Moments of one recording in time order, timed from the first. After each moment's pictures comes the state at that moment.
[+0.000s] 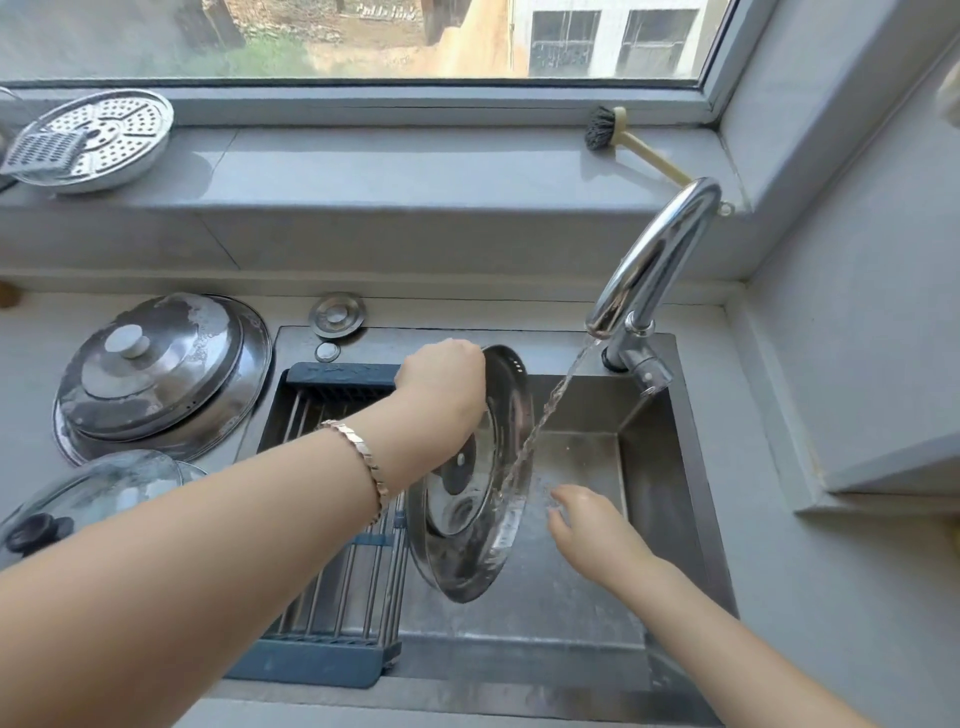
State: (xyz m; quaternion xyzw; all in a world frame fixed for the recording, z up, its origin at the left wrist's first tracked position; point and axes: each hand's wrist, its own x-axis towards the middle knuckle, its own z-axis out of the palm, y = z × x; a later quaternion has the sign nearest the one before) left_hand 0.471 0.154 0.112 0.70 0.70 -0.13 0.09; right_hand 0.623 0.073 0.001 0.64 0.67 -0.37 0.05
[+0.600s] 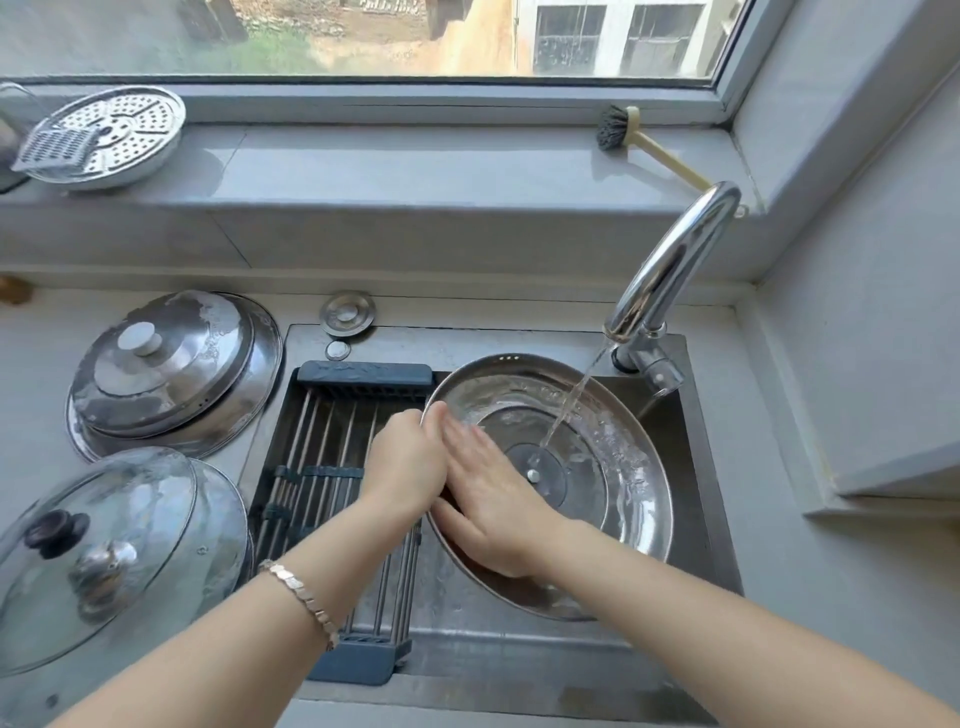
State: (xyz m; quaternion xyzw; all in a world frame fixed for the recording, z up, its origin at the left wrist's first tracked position) left_hand 0.430 0.100 0.071 0.47 0.79 0.21 0.33; right_hand 0.541 0.089 0.025 0.37 0.87 -0.31 -0.11
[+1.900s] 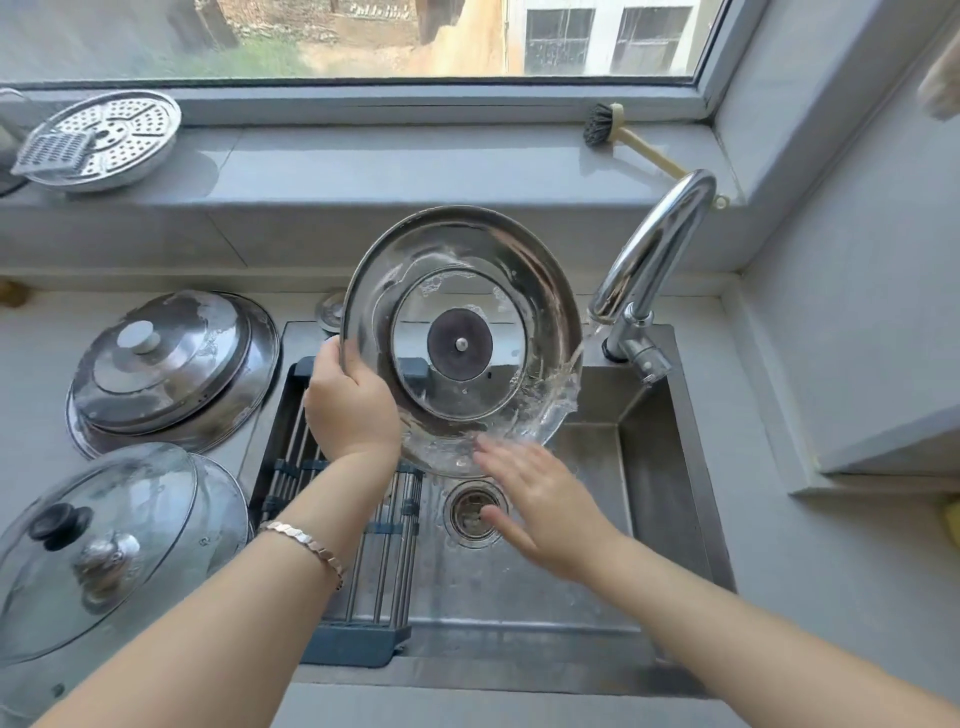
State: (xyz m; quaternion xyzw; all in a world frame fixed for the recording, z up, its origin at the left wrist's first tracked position) left_hand 0.418 0.108 0.091 0.35 0.79 0.48 0.13; right_hand 0.595 0.064 0.019 0.44 0.86 -0.26 -0.06
